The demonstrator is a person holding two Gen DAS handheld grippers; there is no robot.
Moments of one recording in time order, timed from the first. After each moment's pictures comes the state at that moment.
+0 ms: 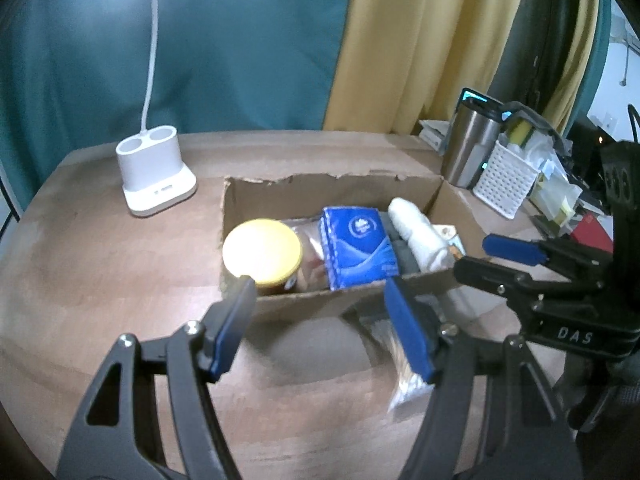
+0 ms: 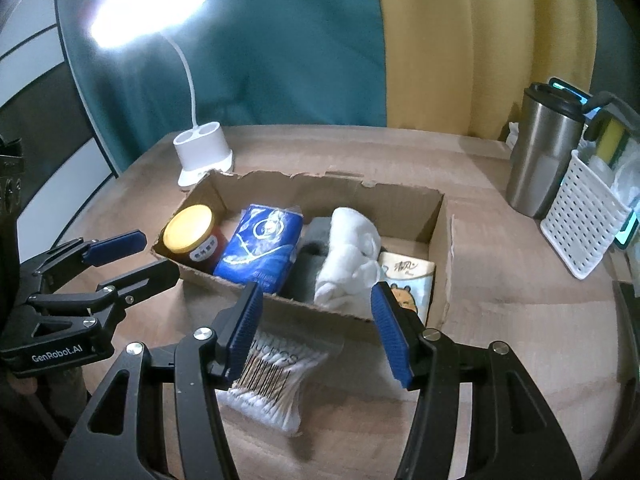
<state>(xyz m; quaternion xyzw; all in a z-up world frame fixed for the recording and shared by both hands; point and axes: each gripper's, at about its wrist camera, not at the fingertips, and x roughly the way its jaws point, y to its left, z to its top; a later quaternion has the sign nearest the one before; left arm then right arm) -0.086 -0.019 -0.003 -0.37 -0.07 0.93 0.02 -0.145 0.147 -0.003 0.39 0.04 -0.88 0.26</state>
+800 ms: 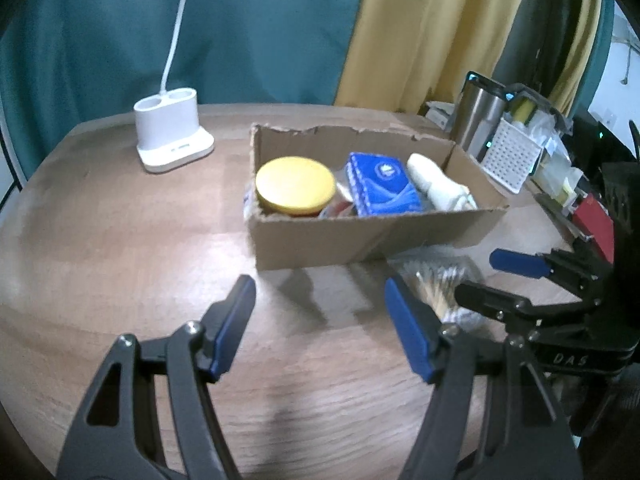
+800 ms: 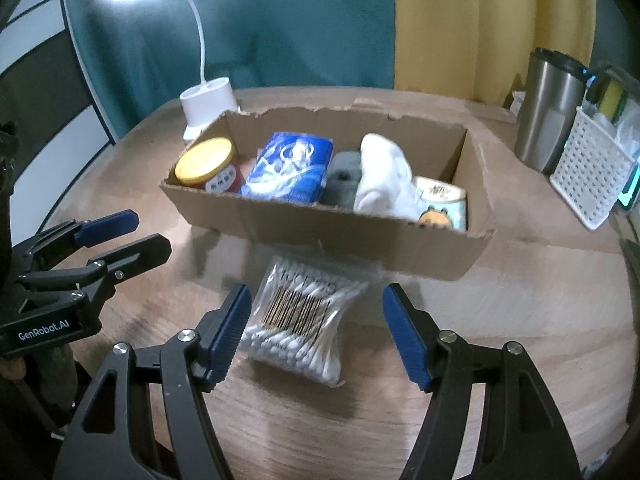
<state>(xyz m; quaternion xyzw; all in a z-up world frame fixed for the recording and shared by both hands) -0.055 -0.042 -0.037 -0.38 -0.08 0.92 0.02 -0.106 0.128 -0.042 0.43 0.06 -0.87 0.25</state>
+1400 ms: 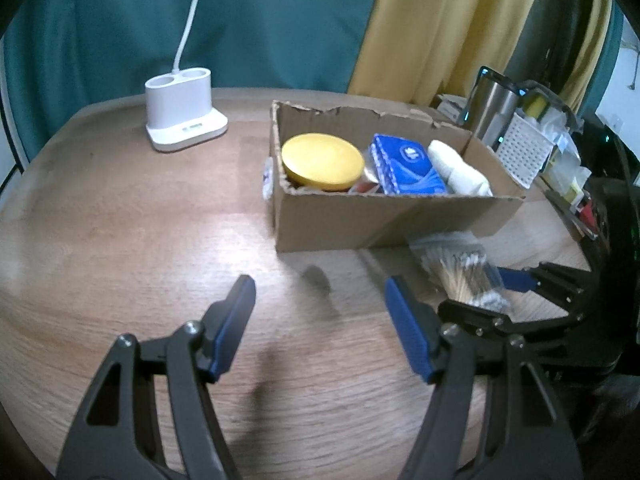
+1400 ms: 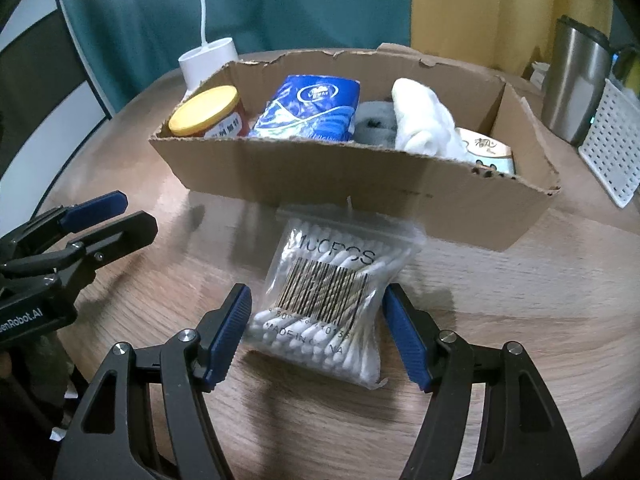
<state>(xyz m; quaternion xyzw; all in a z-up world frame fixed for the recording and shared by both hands) -0.055 -0.054 -0.052 -0.40 -0.09 0.91 0.01 -0.110 0.105 -0.075 0.47 0.07 -0.84 0.25</state>
